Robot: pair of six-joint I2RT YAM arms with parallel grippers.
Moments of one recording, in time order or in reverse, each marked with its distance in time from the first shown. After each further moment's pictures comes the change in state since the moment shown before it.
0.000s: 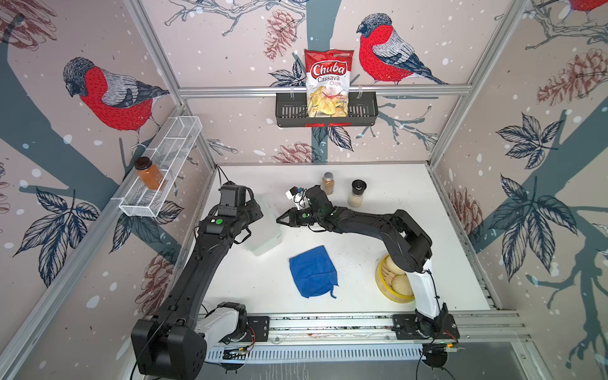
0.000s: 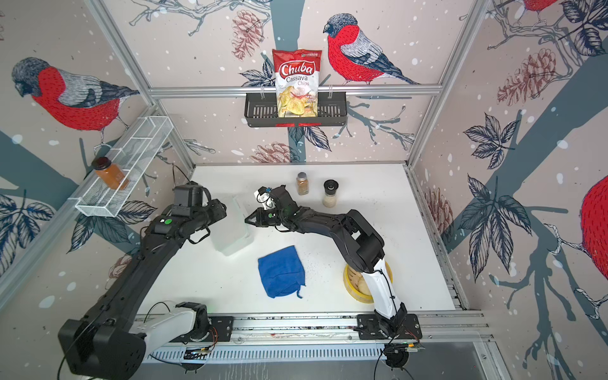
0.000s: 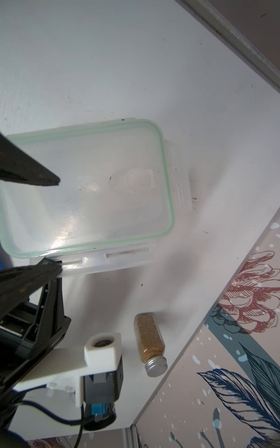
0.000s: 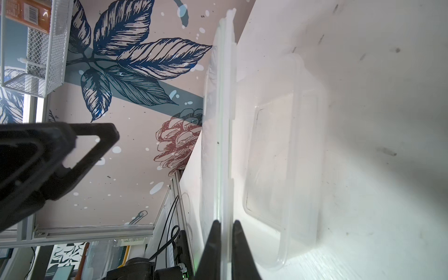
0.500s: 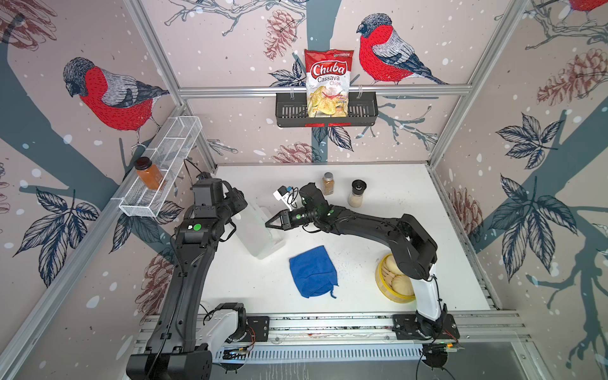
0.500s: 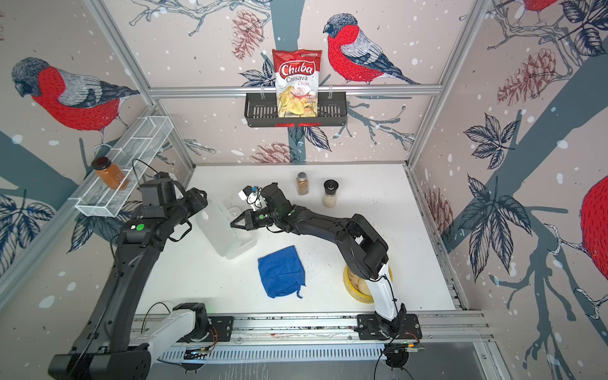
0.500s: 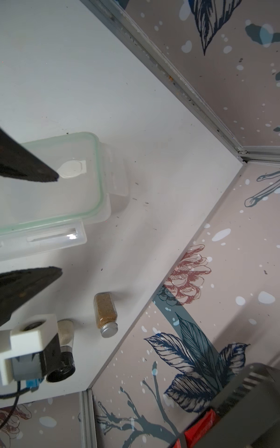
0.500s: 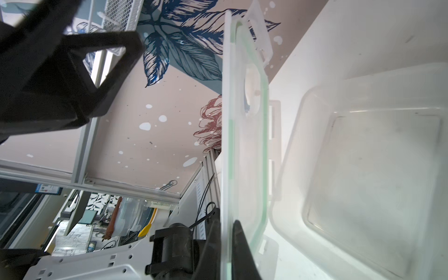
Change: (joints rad) left arm 0.148 -0.089 0.145 -0.045 0.049 0.026; right arm 0.063 -0.074 0.042 -0.011 -0.127 -0.002
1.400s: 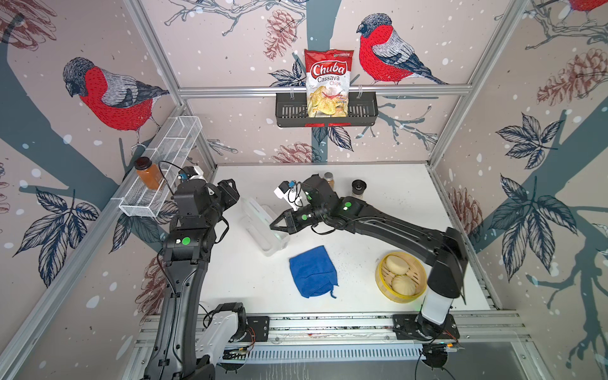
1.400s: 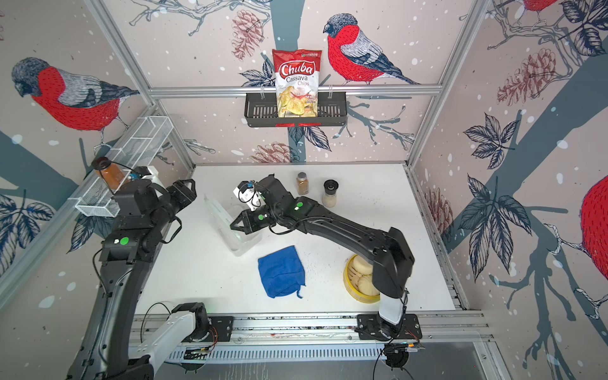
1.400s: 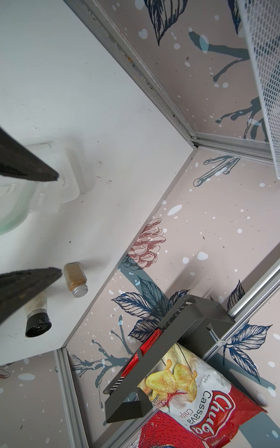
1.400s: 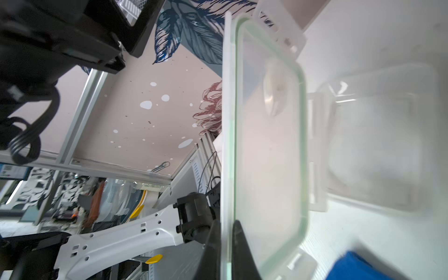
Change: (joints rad) left arm 0.044 -0.088 0.002 0.122 0.035 -0.029; right arm 0.080 -0.307 0.085 -0.597 0.245 -0.208
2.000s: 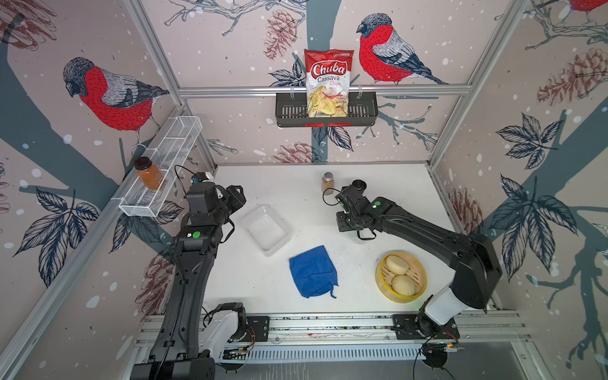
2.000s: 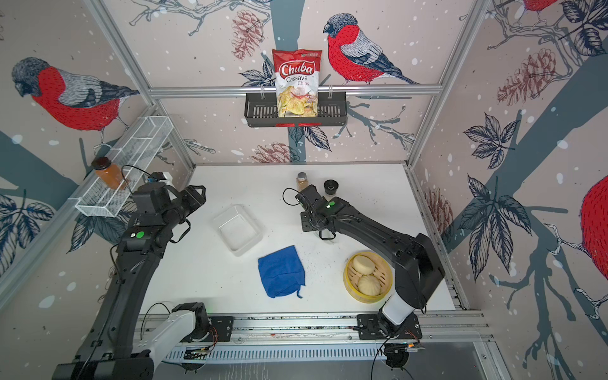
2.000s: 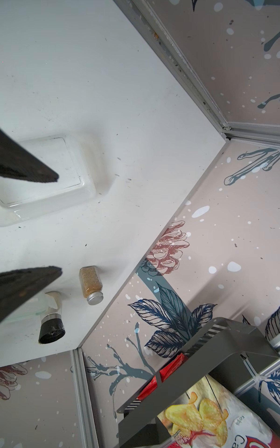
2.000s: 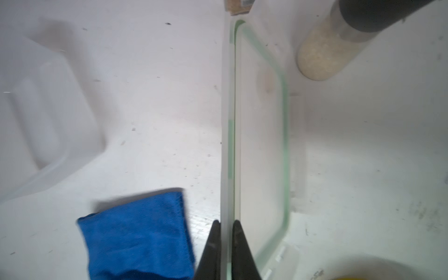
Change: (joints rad) left arm 0.000 0.038 -0.118 0.067 0.066 -0.023; right arm -0.201 -0.106 -0.274 -0.391 0.731 -0.035
